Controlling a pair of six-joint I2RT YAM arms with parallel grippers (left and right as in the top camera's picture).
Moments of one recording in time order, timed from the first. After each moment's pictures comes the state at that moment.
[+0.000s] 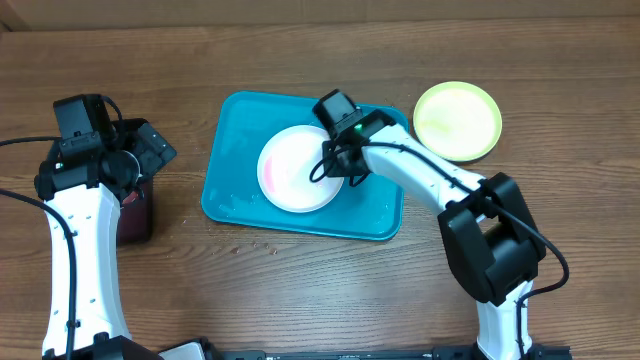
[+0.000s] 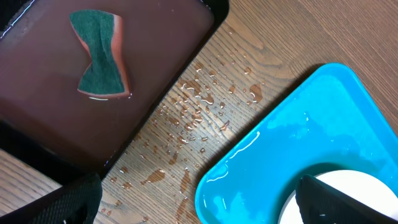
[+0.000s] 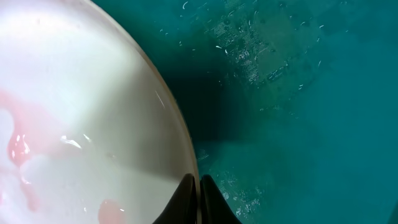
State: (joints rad) left arm 0.29 1.43 1.24 -0.89 0.00 -0.50; right arm 0.62 2.09 1.57 -0.78 0.10 0.52
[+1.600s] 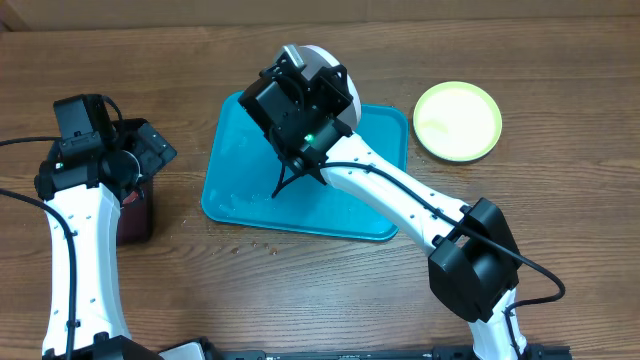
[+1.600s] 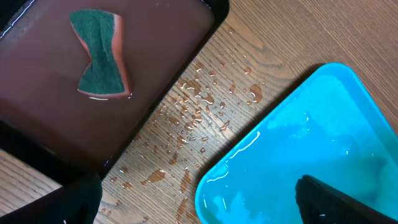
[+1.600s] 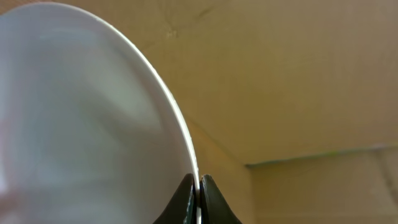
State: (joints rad) left arm 0.29 1.43 1.24 -0.89 0.00 -0.50; right arm 0.81 2.10 1.86 -0.58 1.15 -0.32
